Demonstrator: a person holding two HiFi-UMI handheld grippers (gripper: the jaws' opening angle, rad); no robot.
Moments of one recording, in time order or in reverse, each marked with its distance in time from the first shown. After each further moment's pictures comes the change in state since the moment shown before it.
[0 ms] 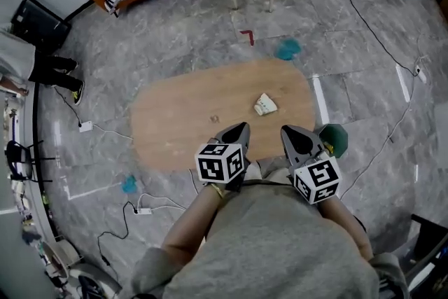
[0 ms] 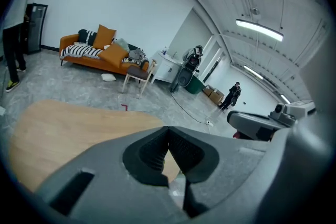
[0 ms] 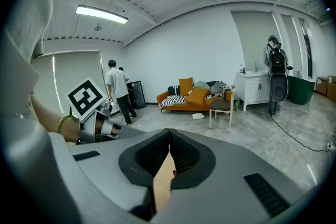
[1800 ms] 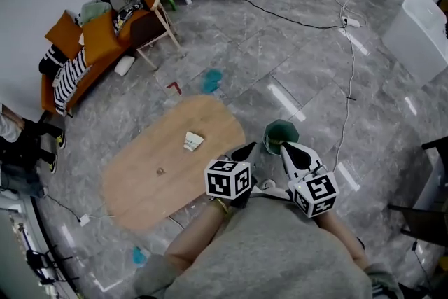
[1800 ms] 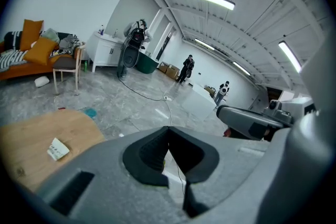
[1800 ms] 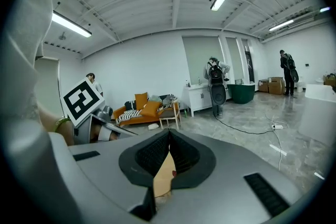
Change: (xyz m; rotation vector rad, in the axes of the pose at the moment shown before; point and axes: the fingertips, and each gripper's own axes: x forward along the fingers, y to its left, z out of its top) left arm 0.112 -0.330 -0.112 0.354 0.219 -0.405; right arm -0.283 -0.169 -0.077 0.176 -0.171 -0.465
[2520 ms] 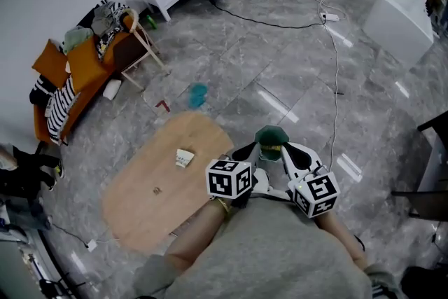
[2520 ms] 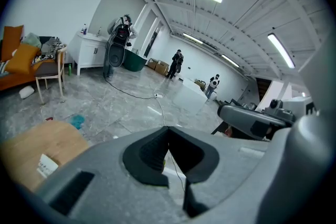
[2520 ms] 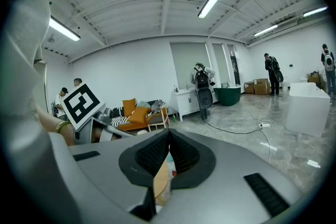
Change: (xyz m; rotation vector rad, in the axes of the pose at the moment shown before) left arm 0.040 -0.036 0.019 0.100 0.054 -0.091; right arm -0.023 -0.044 0.011 0.060 -0.057 -0.130
